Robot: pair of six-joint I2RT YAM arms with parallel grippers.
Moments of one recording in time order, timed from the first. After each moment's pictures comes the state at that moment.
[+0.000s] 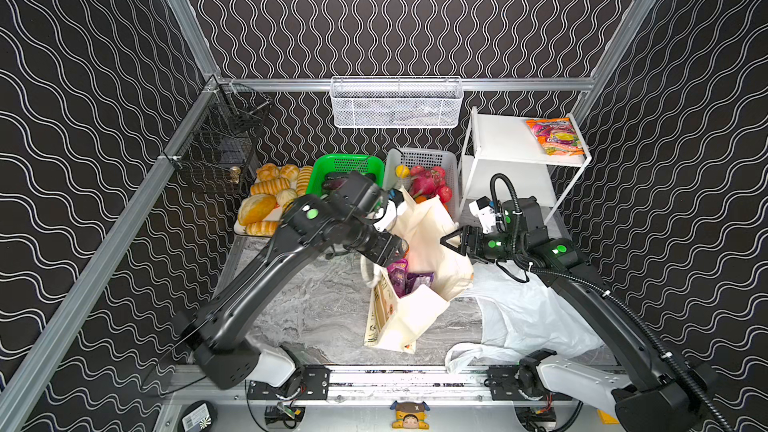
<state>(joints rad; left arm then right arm) -0.74 1.41 1.75 -1.27 0.18 -0.12 0.41 1.12 1.08 -0.65 -0.55 0.63</state>
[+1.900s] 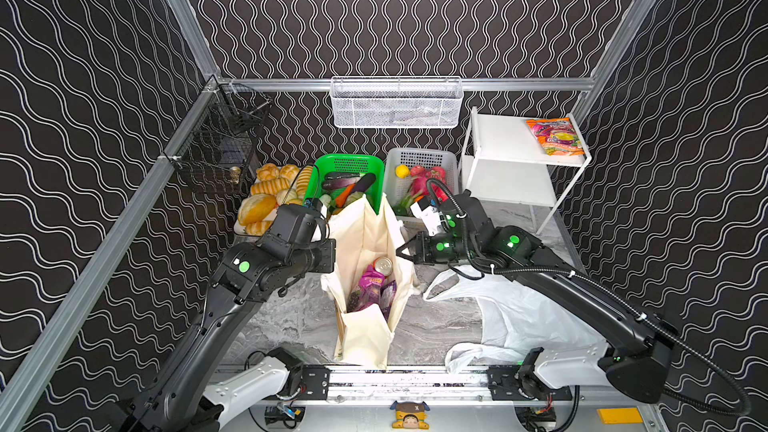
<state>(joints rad) -0.52 1.02 1.37 -1.20 -0.10 -0.38 0.86 1.36 1.38 -0.65 -0.37 0.77</state>
